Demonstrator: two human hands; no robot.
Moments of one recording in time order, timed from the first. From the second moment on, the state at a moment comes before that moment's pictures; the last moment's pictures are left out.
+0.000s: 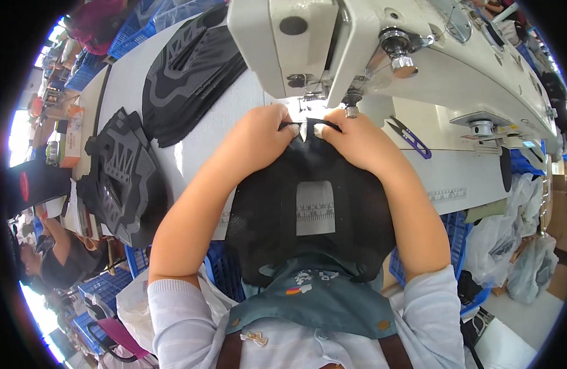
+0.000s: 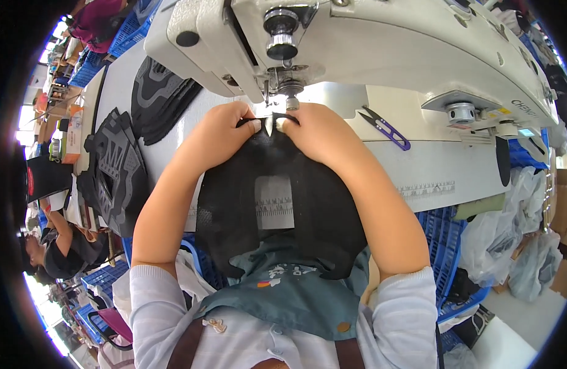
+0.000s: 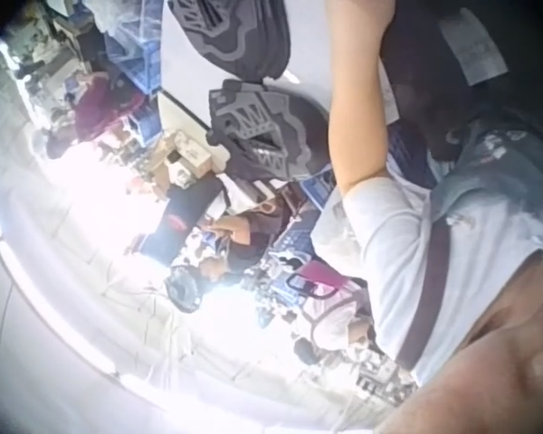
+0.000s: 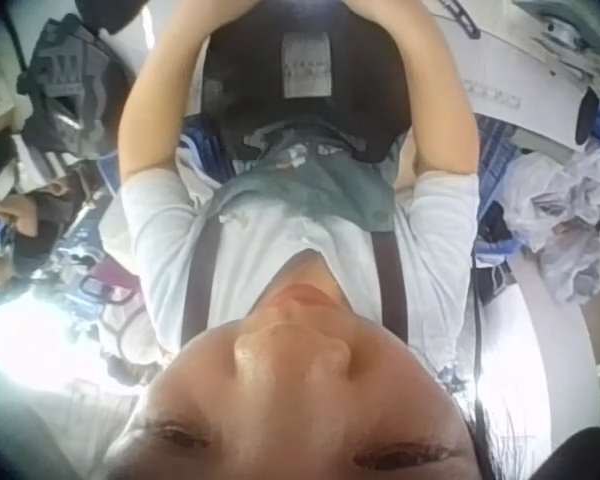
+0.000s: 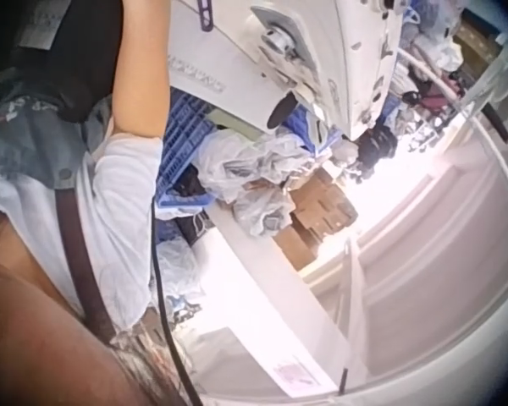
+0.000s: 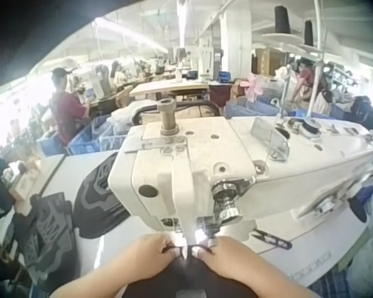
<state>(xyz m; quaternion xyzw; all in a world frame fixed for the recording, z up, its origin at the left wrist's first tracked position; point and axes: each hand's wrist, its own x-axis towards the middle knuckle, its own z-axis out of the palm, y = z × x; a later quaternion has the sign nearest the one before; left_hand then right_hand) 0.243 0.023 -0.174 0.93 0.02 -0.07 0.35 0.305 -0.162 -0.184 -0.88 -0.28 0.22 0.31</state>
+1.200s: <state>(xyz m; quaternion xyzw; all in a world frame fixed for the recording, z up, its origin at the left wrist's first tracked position) 0.260 0.027 -0.193 0.93 0.04 -0.09 0.36 0.309 -0.159 -0.192 -0.91 -0.22 0.21 0.30</state>
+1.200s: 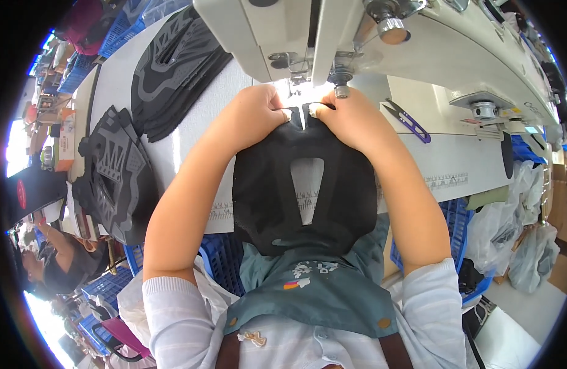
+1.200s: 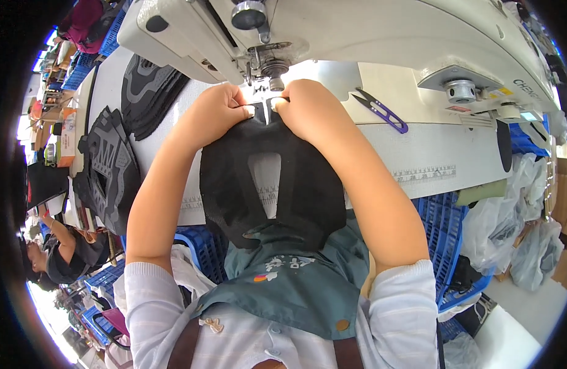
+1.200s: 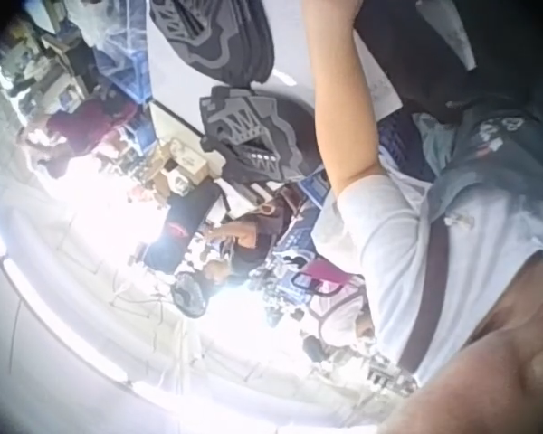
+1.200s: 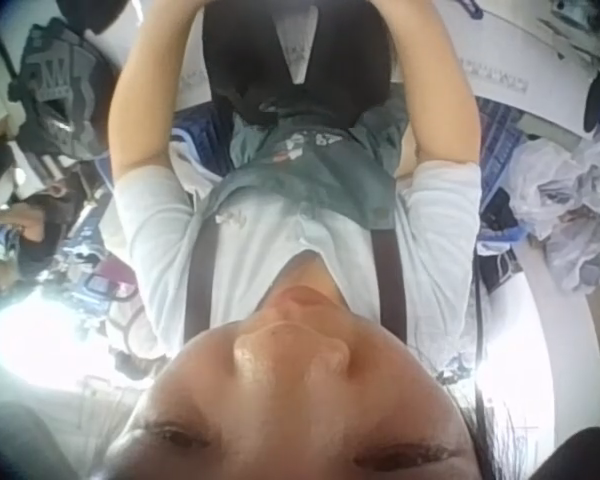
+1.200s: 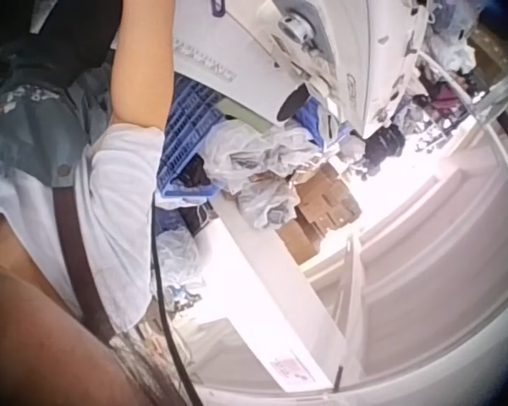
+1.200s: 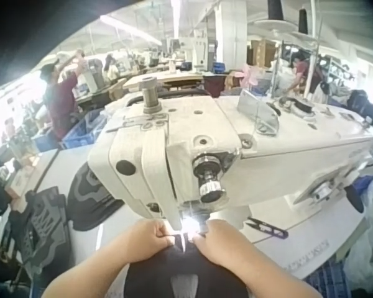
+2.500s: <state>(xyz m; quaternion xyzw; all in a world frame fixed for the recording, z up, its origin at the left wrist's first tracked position) 0.273 0.031 -0.187 0.92 0.05 -0.13 0.37 0.321 -0.147 -0.169 -0.93 -0.17 0.28 0.17</state>
